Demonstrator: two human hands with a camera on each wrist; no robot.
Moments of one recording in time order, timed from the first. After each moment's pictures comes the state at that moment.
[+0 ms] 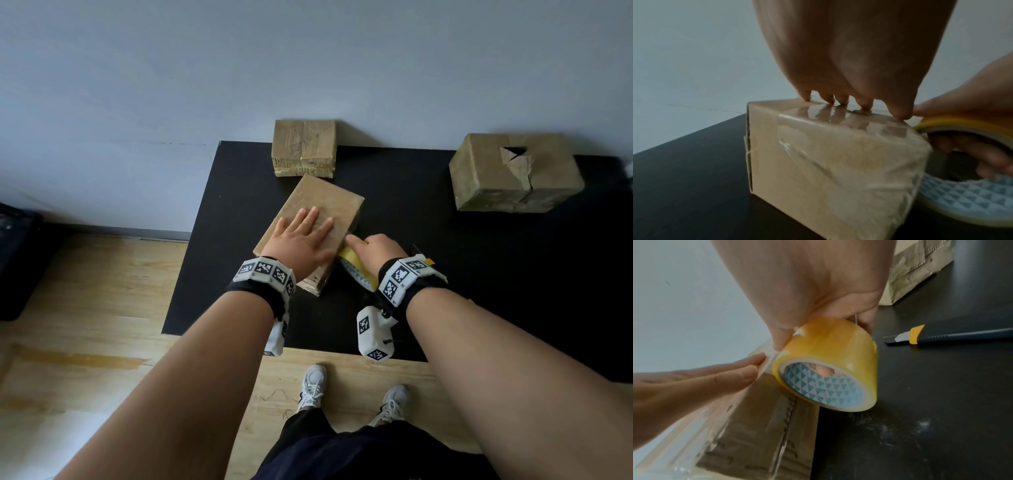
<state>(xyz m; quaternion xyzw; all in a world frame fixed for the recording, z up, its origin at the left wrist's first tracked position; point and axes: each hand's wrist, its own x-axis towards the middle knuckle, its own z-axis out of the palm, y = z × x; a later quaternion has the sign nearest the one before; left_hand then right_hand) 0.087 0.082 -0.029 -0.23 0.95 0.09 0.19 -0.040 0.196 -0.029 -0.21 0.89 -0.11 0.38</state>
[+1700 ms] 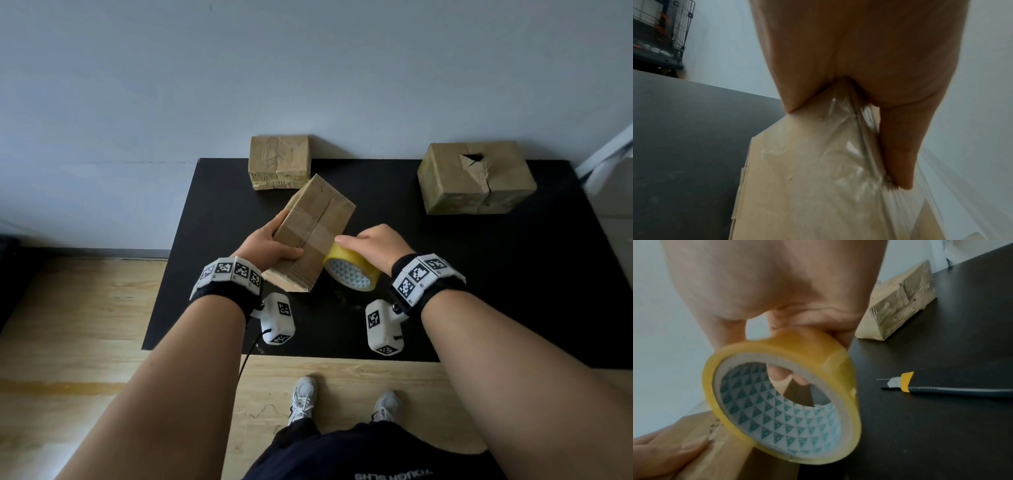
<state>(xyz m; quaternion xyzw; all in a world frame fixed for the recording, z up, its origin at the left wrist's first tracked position) 0.089 0.075 0.006 -0.41 0.72 0.56 0.03 -0.070 0.243 0.008 -0.29 0.84 -0.30 0.36</state>
